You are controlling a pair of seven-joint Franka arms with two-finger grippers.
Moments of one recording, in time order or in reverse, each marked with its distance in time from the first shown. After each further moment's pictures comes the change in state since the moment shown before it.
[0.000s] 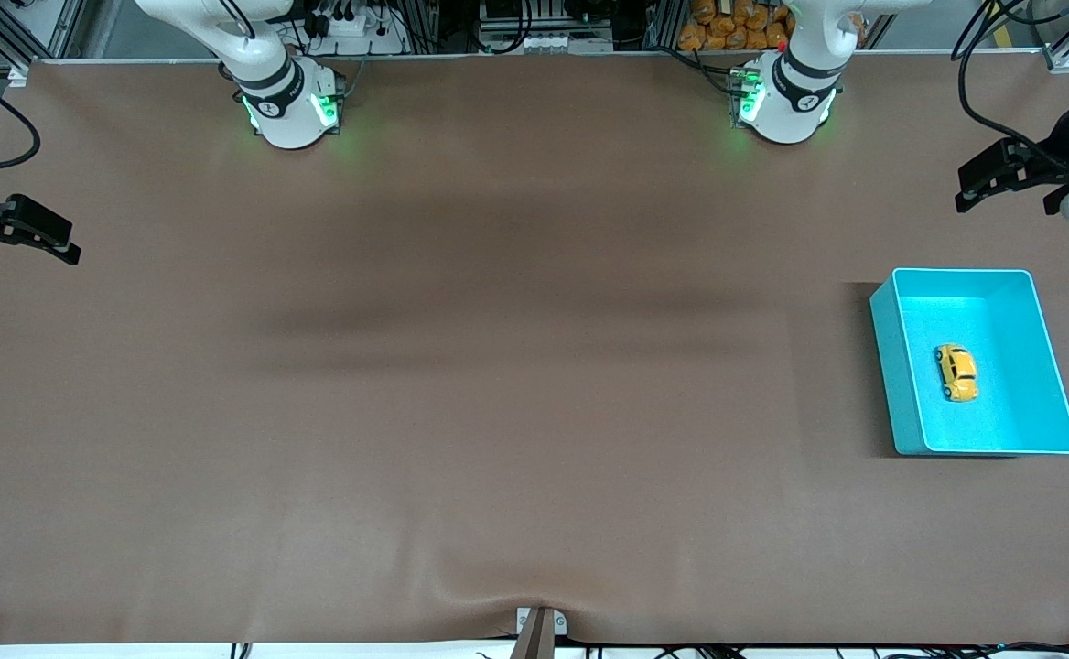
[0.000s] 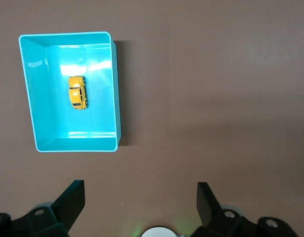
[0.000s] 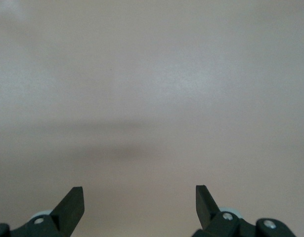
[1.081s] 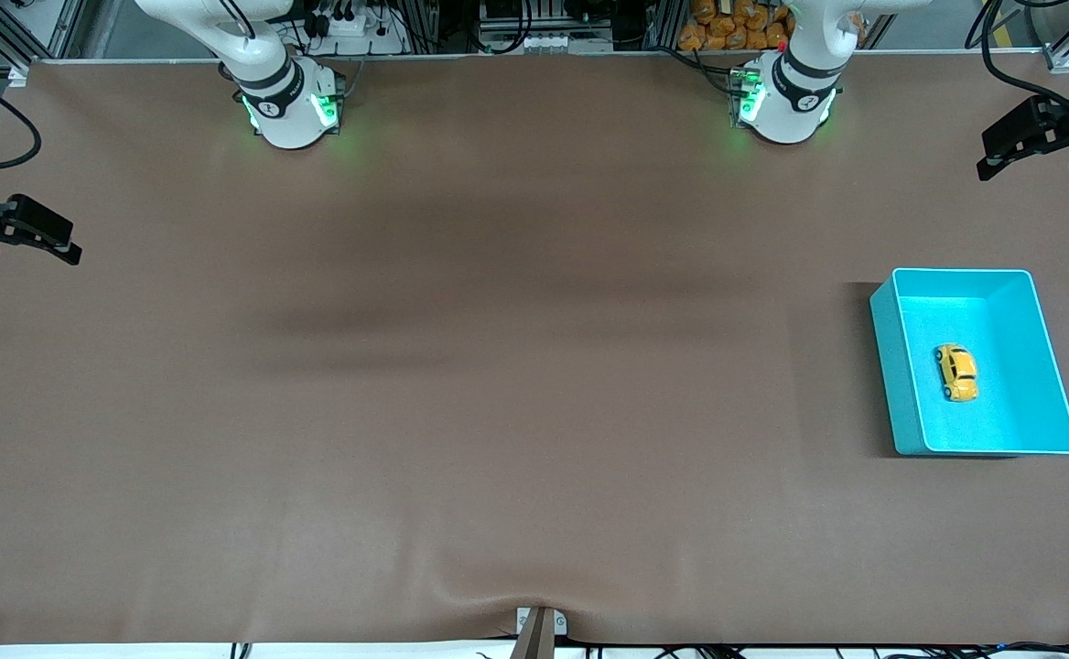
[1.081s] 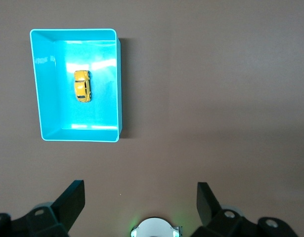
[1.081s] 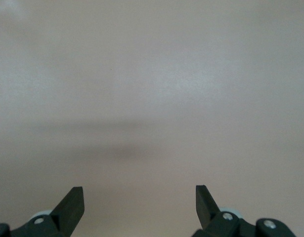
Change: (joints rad) left arm -0.004 -0.015 0.001 0.079 -0.002 -0.082 -0.040; right arm 0.000 0.000 0.001 0.000 0.000 0.000 0.000
